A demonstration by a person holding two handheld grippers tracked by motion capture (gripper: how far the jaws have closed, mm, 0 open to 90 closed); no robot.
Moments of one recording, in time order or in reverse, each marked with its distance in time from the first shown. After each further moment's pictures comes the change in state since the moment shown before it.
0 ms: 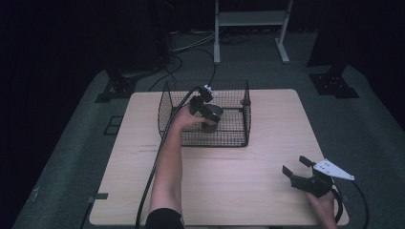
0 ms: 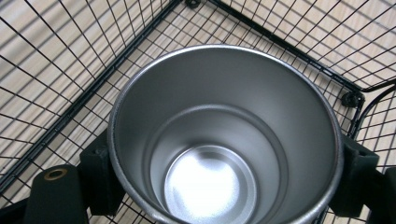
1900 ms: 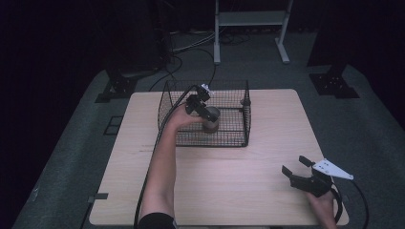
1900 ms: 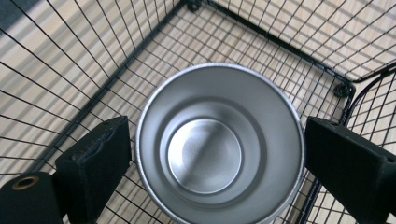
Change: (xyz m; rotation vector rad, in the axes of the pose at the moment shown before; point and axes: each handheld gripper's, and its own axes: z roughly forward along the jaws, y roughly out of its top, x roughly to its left) left arm -0.007 -0.002 -0.024 -0.022 0.034 0.035; right arm 0.001 0.000 0.002 0.008 -0.005 -0.006
